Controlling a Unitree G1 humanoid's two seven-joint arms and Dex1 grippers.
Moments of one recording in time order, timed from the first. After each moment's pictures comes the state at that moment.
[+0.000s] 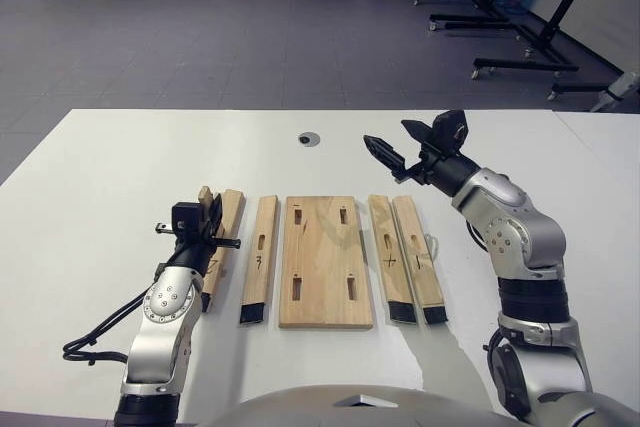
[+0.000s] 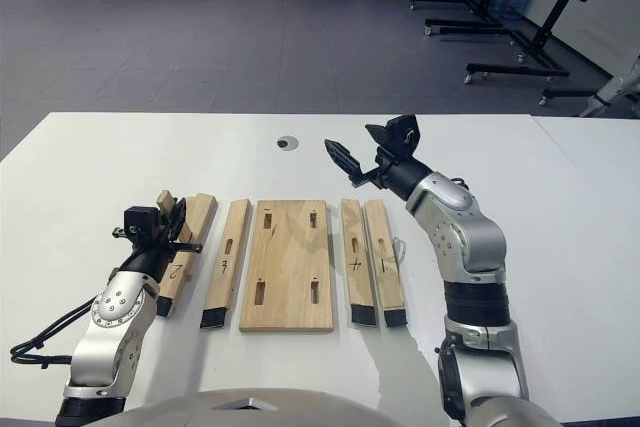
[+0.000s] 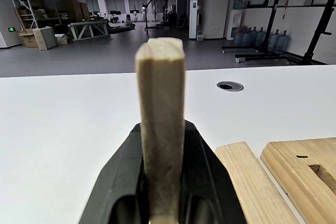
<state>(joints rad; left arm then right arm) 0.20 0.19 0.02 -0.27 -0.14 0.16 -0.07 -0.37 -0.35 -0.10 -0.15 0.51 0.60 0.49</state>
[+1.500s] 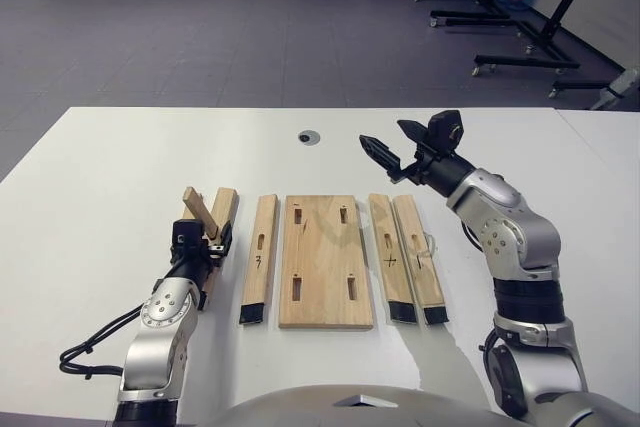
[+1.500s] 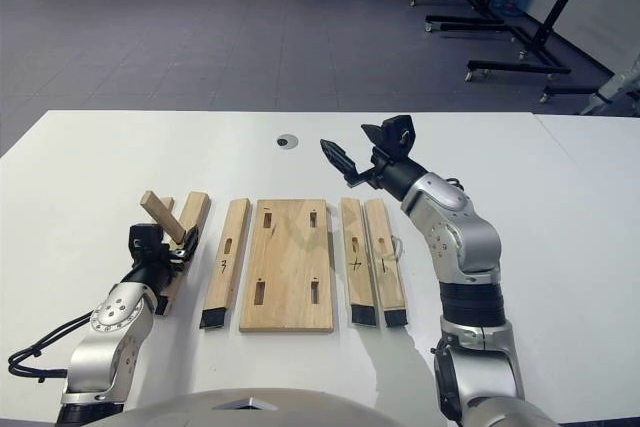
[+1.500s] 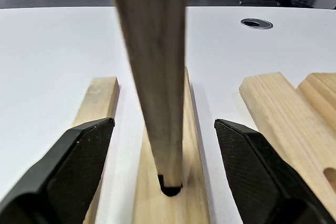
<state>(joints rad) 0.22 0.18 0.07 -0.31 -0.13 0.38 -0.08 -0.37 -0.33 -0.09 -0.16 0.51 0.60 0.46</state>
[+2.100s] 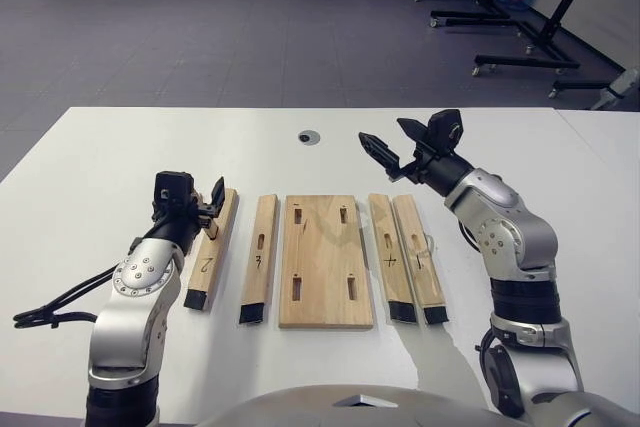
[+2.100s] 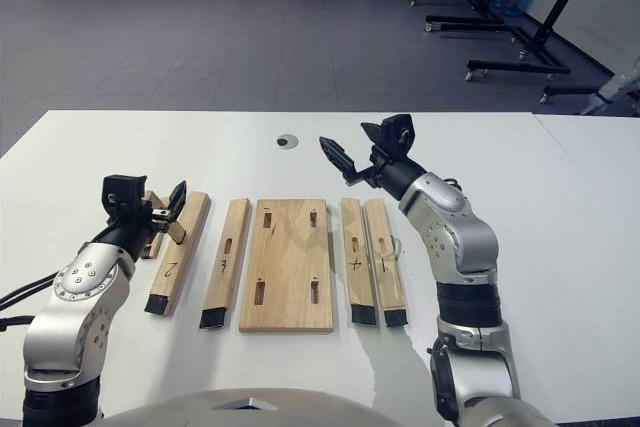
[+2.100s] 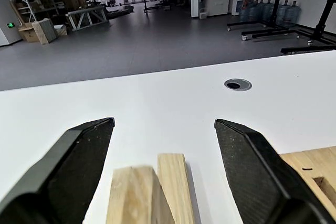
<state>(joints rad) 0.06 0.29 0.10 -0.65 -0.14 0.73 -0.08 -0.37 -0.31 -0.10 -0.16 0.51 0.59 0.45</state>
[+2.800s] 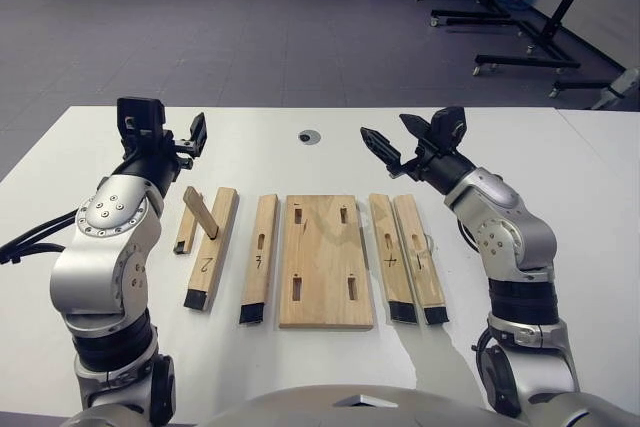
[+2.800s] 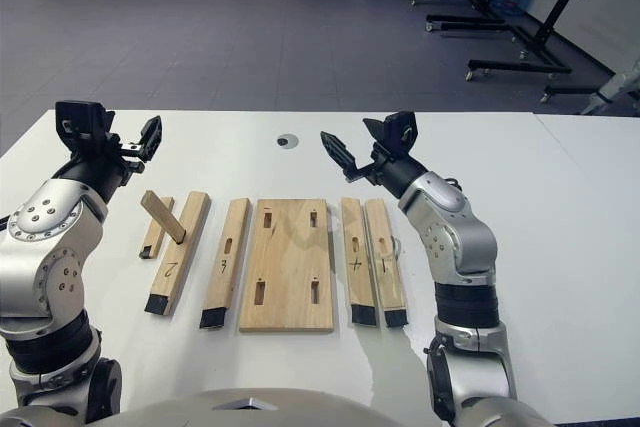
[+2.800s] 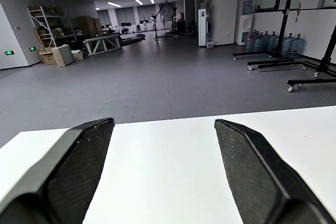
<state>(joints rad) -0.30 0.31 0.24 -0.72 -0.20 1.06 -0.06 -0.36 -0.30 -0.11 -0.17 0.51 0.57 0.44</state>
